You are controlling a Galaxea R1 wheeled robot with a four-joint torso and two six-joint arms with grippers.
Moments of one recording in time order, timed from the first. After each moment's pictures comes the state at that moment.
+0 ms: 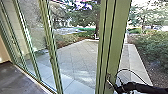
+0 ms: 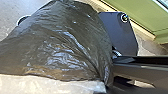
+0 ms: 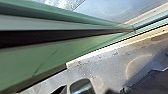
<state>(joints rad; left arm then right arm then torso) 1.50 2.98 -2.58 -0.23 0.02 0.31 -0.59 2.58 -2.03 0.06 -0.51 1.22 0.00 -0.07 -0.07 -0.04</state>
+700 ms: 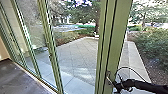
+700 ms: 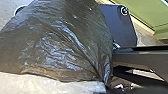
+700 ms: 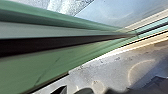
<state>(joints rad) 1.51 2.98 -2.58 -0.23 0.01 0.31 -0.56 2.61 -2.08 0.07 -0.50 1.20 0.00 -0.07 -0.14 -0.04</state>
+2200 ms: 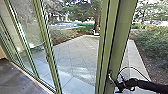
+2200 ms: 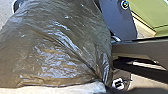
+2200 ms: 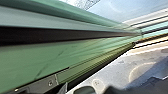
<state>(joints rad) 1.51 2.97 -2.58 -0.23 0.01 0.31 -0.55 2.56 -2.04 0.09 -0.50 1.17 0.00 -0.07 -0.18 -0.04</state>
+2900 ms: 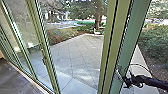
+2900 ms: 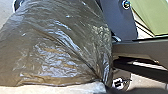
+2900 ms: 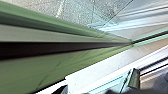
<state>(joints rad) 1.51 2.97 -2.58 -0.23 0.01 0.31 -0.50 2.51 -2.18 0.05 -0.46 1.27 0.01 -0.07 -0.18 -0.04</state>
